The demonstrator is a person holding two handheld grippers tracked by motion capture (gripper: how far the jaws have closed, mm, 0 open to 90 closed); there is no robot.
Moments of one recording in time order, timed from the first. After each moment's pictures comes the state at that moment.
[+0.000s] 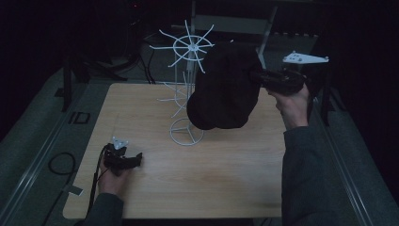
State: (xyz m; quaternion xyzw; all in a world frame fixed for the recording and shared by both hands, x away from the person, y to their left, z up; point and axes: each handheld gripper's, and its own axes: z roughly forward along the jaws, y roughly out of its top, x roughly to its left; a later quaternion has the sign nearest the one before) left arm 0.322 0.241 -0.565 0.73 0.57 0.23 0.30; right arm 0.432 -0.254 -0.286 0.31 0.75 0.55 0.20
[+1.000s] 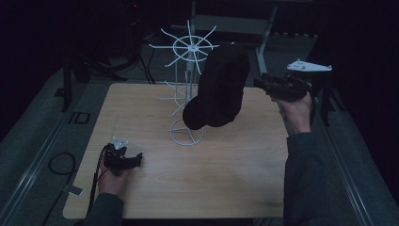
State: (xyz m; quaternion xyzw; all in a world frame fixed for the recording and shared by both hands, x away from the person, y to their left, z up) left arm 0.322 0.241 -0.566 0.73 0.57 0.24 0.31; right arm 0.428 -0.272 -0.305 0.34 0.74 0.54 0.21
